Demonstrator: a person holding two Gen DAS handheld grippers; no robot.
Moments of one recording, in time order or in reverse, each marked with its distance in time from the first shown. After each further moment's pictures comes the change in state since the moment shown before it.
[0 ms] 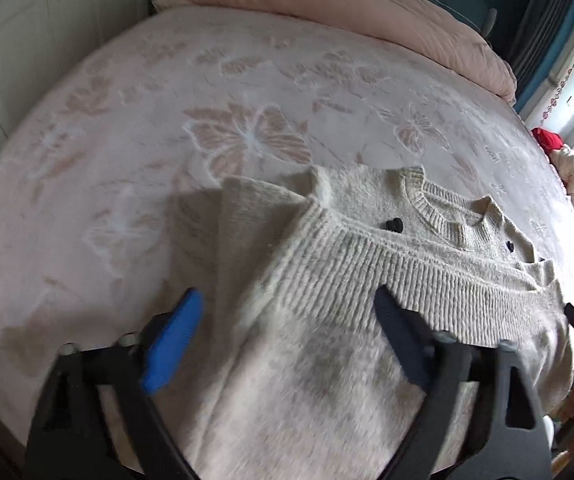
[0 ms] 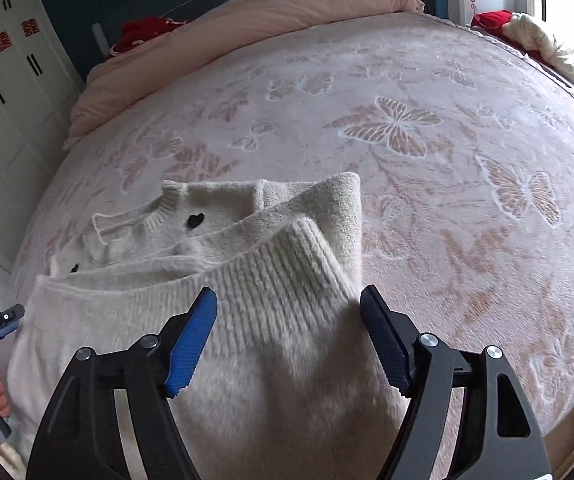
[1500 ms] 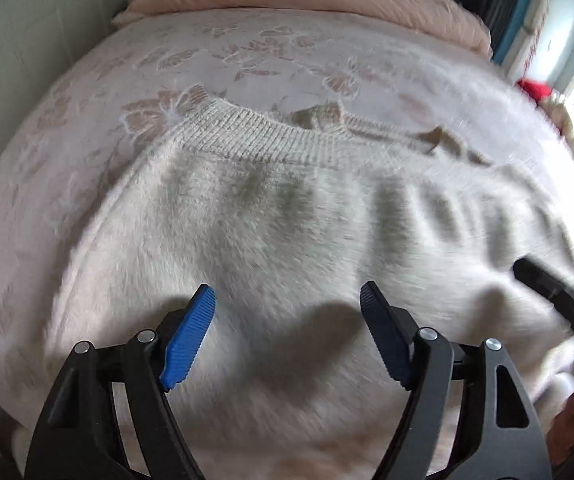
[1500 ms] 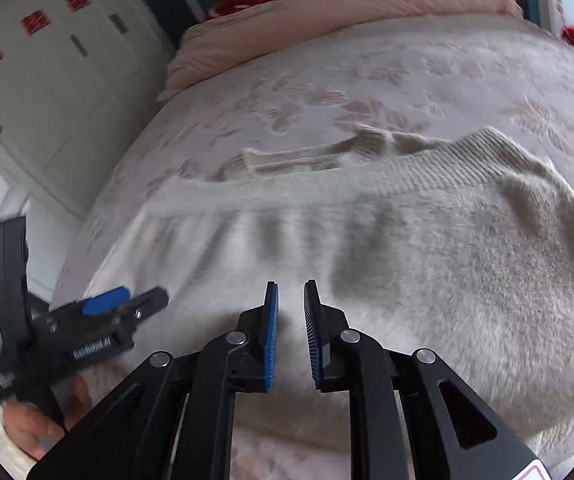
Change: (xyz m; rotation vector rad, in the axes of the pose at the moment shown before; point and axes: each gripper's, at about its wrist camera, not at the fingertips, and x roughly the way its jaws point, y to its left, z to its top) left arm -0.009 -0.087 -0.054 0.126 0.017 0.039; right arm -0.002 0.140 -0.039 -0.221 0.070 0.279
